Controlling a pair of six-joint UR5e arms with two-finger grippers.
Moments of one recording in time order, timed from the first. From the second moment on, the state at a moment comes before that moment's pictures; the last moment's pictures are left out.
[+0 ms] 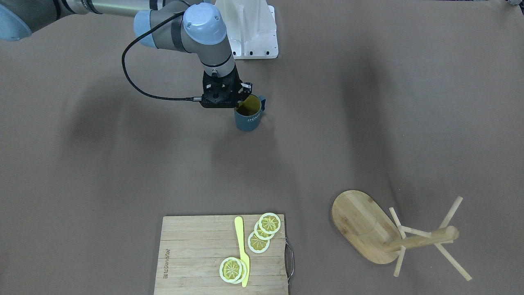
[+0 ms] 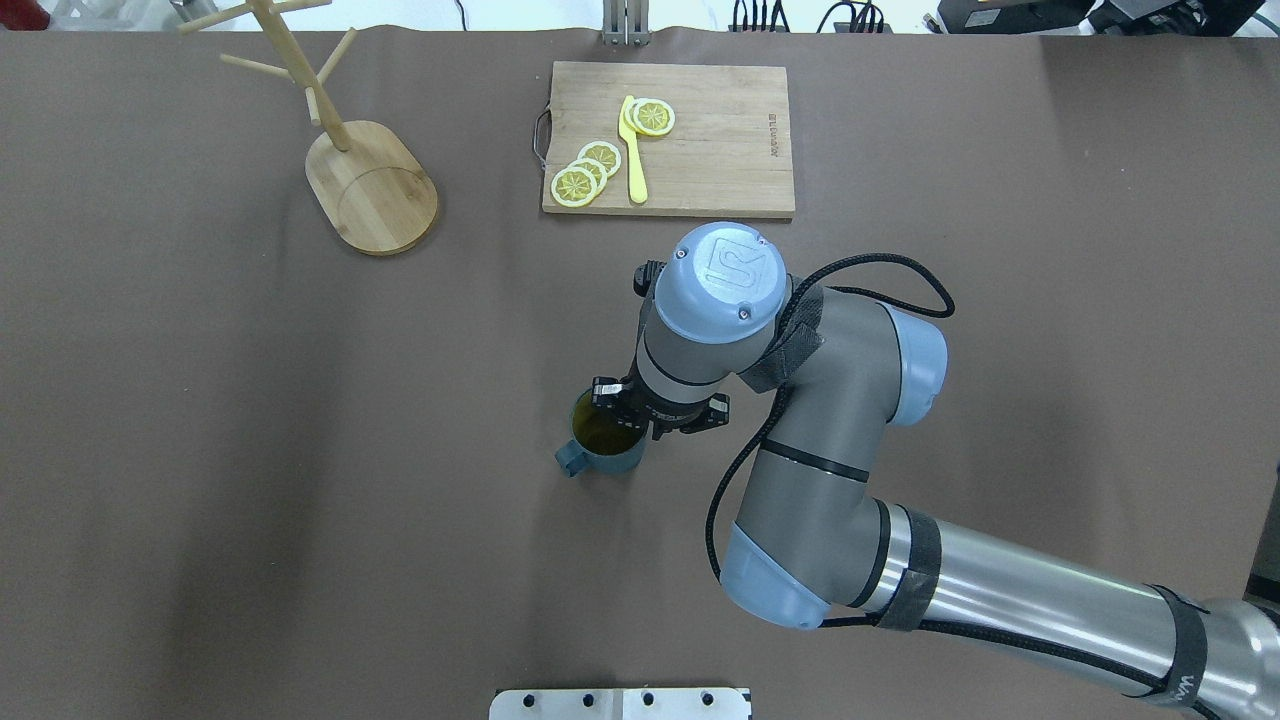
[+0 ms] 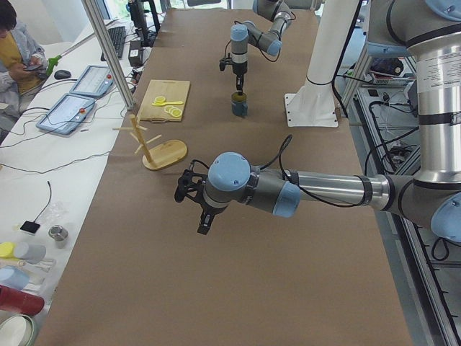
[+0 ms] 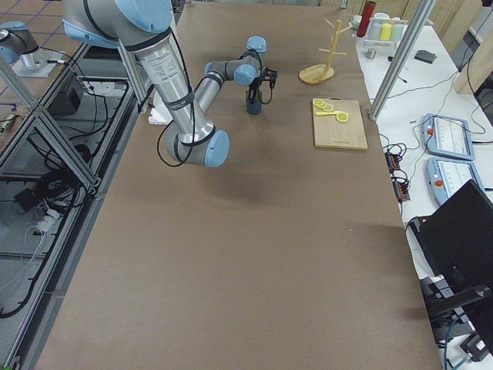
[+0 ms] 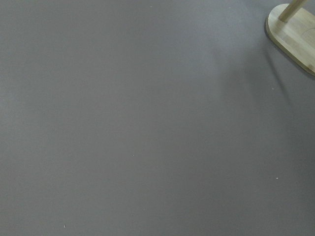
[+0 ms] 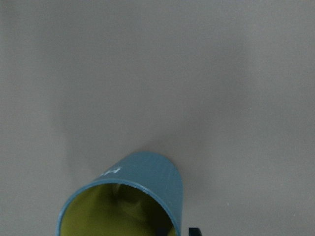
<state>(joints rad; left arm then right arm) -1.65 -1.40 -1.82 -1.86 -2.52 0.01 0.47 -0.86 1.69 -1.55 1.97 1.38</state>
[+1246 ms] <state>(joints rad) -1.24 -1.67 -1.81 -2.46 -2.47 -0.50 0.78 -1.17 1.91 -1.56 2.13 1.07</state>
